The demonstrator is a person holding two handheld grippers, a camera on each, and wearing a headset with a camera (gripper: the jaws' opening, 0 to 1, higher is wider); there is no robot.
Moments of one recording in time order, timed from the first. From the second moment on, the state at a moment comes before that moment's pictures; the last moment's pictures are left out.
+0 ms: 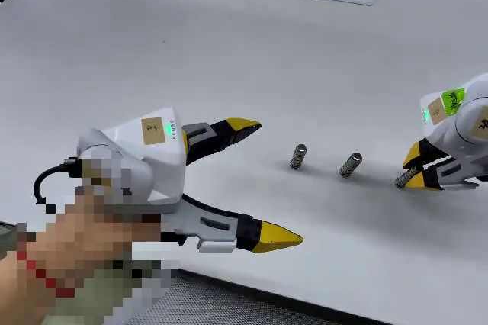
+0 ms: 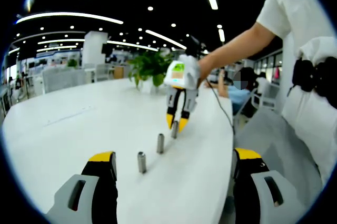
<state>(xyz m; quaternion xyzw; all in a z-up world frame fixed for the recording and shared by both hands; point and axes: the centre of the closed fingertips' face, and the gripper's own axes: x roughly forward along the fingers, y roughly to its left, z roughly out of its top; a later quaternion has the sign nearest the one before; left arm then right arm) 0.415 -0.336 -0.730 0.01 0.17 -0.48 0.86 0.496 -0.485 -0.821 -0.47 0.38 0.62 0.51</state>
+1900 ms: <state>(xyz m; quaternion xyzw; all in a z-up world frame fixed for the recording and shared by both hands) 0.410 -0.304 -0.764 0.07 0.23 -0.44 0.86 0.436 -0.552 -0.750 -0.13 0.25 0.56 0.78</state>
